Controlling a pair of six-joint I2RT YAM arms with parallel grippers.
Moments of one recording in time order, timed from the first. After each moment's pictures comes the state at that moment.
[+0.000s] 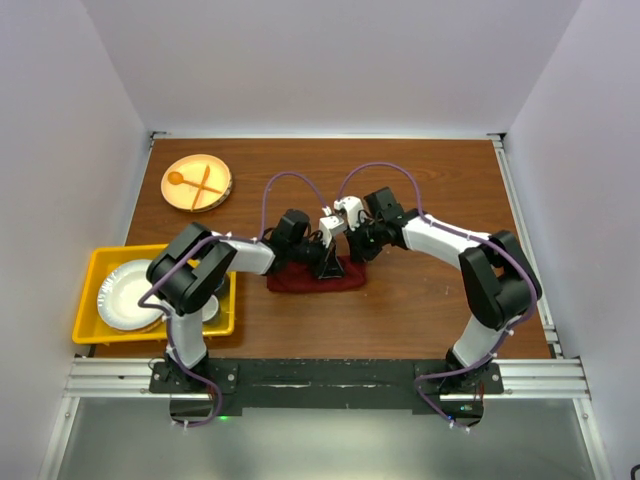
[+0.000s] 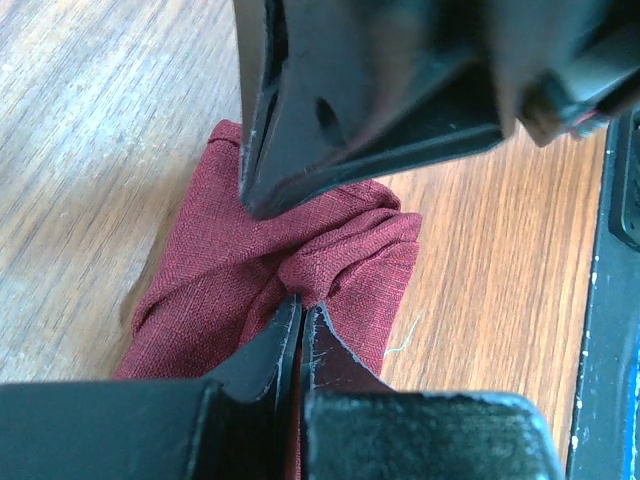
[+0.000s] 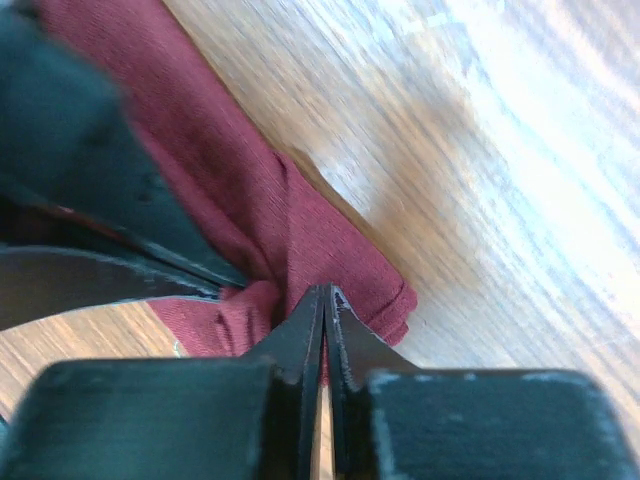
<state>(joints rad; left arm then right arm) -0.65 1.89 0.87 0.38 0.69 -0.12 0.51 1.73 1.05 -0.35 -0.36 -0.18</state>
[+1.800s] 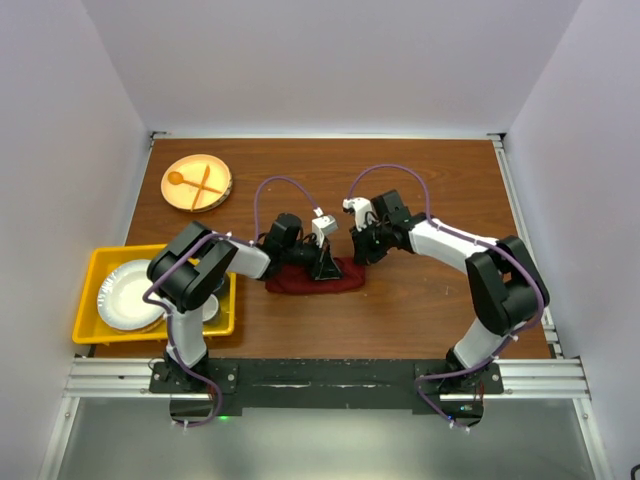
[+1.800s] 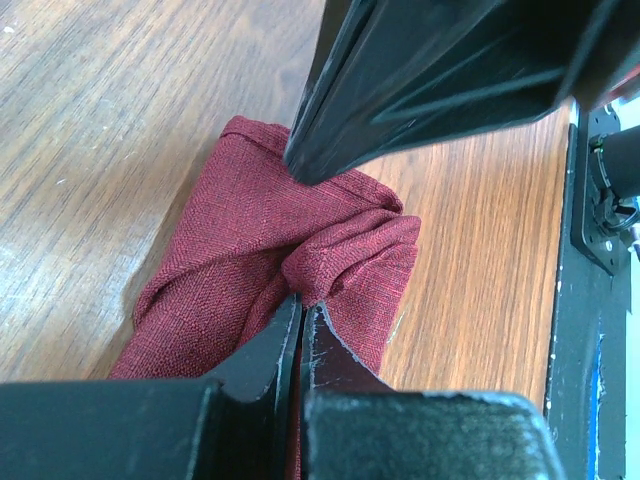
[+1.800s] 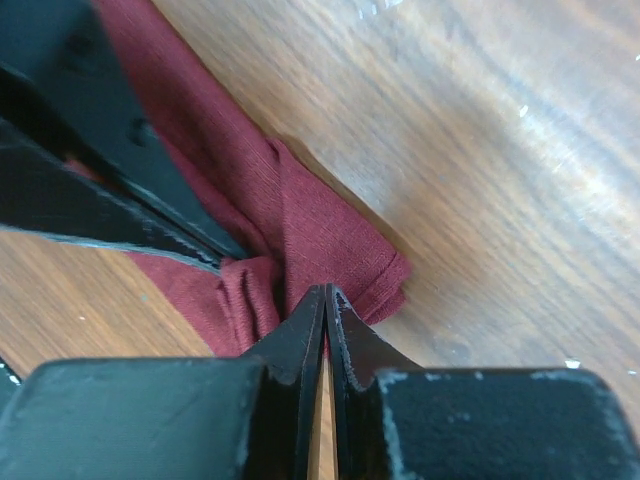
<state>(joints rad) -0.61 1.91 0.80 0.53 0.74 -0.24 0.49 1.66 1.00 -0.34 -0.37 -0.08</state>
